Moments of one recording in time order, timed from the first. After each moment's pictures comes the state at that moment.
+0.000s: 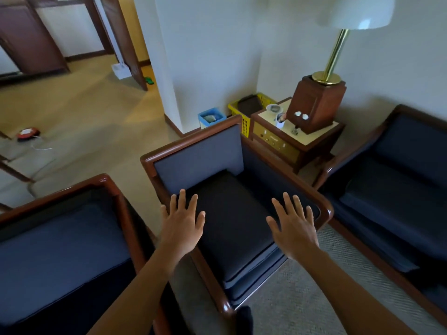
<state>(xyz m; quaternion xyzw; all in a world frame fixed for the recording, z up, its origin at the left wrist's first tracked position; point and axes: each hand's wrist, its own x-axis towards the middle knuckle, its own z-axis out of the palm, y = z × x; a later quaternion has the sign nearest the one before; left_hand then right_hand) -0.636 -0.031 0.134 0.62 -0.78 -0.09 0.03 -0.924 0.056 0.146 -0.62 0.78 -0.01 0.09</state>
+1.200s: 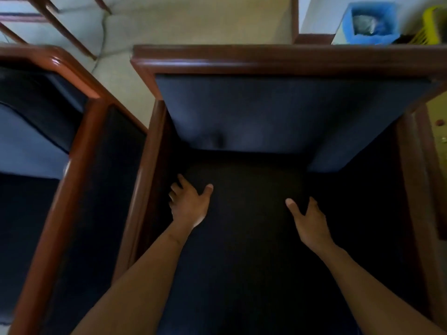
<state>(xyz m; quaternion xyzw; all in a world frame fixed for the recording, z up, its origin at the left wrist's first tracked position) -0.710 -0.276 -0.187 0.91 -0.22 -0.33 0.09 -0.984 -0.363 -0.190 -0.52 0.72 -0.01 0.47</state>
